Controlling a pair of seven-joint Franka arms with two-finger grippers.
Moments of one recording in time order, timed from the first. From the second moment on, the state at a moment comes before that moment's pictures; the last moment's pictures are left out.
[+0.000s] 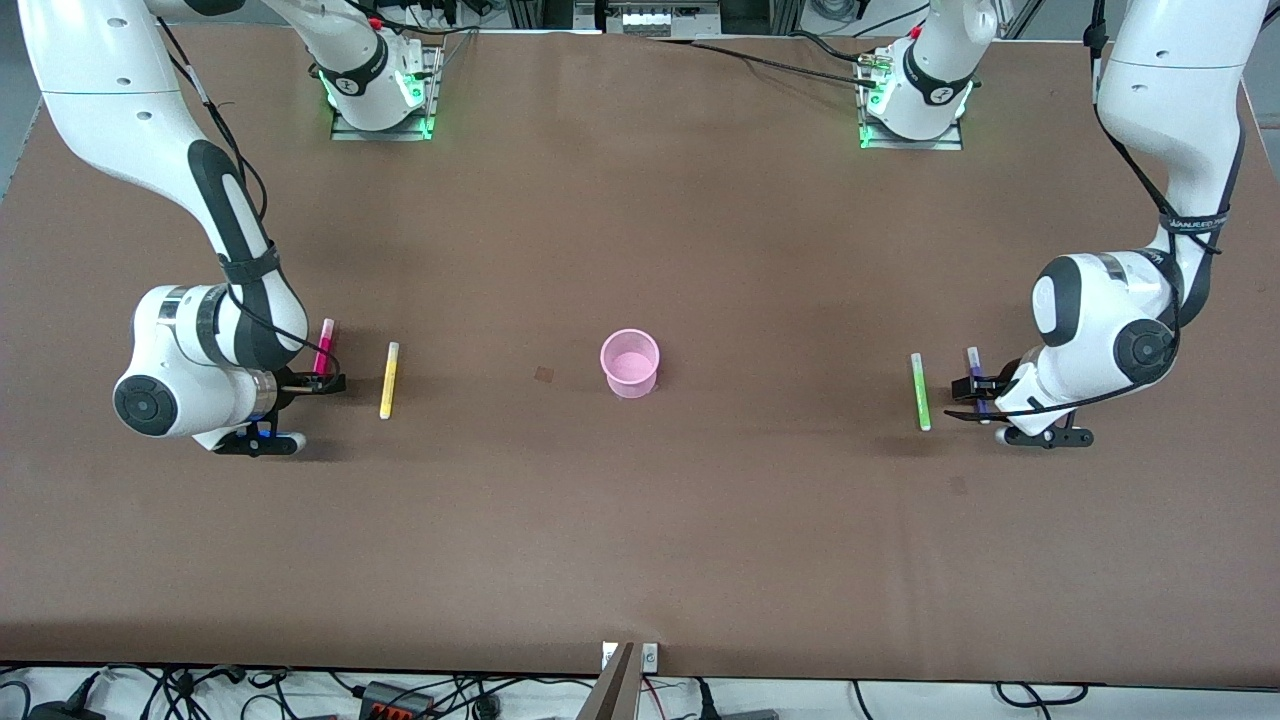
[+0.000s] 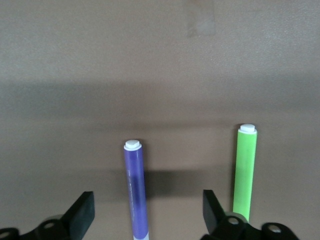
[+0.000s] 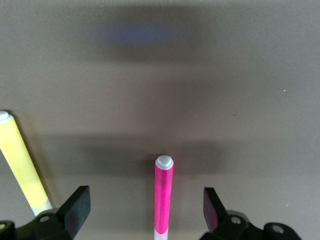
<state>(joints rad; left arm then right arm) 0.05 0.54 0.01 -1.93 -0.01 2.35 0.07 0.00 0.68 -0.02 -1.66 -0.01 1.98 -0.01</state>
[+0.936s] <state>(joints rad) 0.09 0.60 0.00 -1.93 -0.01 2.47 0.12 0.00 0.63 -0.02 -1.80 -0.01 2.21 -0.01</state>
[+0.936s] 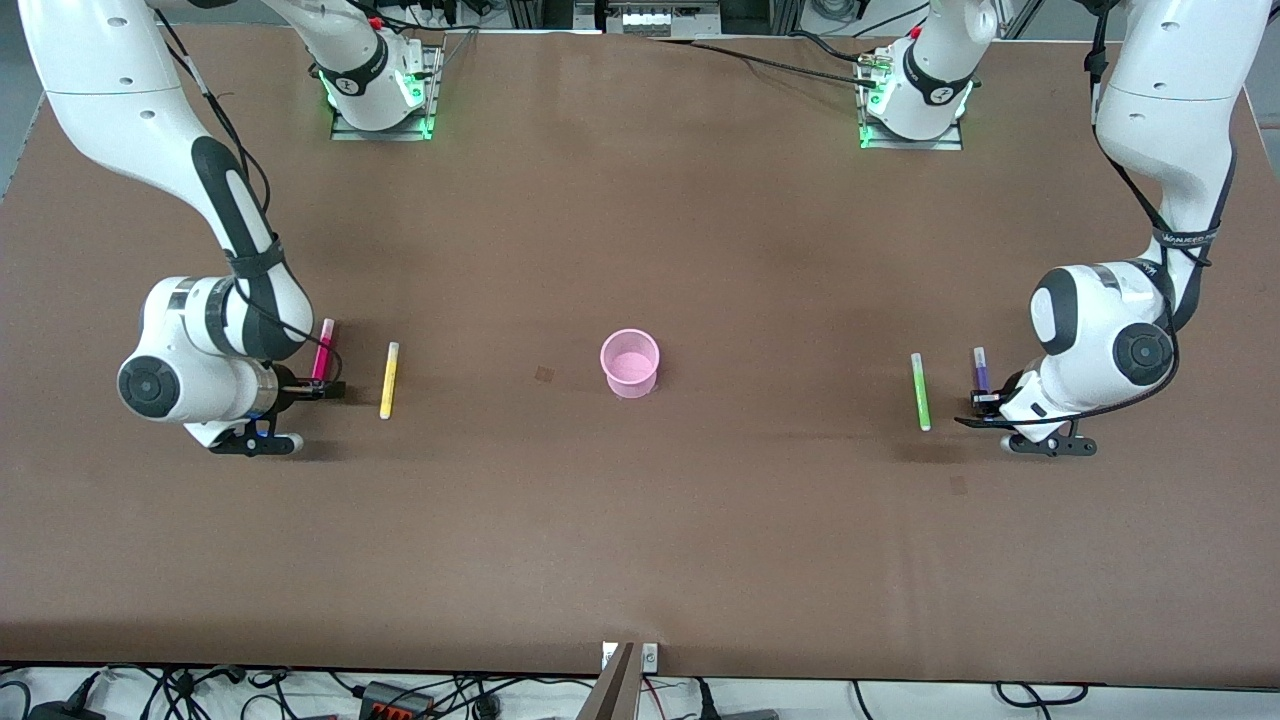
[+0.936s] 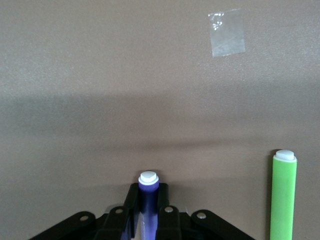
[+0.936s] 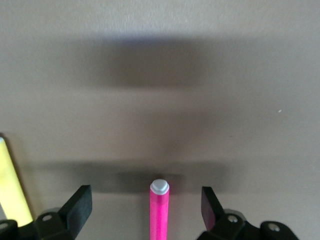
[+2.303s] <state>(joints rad) 0.04 0.53 -0.44 -1.49 -0.20 1.76 0.13 -0.02 0.60 -0.02 -1.86 -0.01 2.26 -0.01</state>
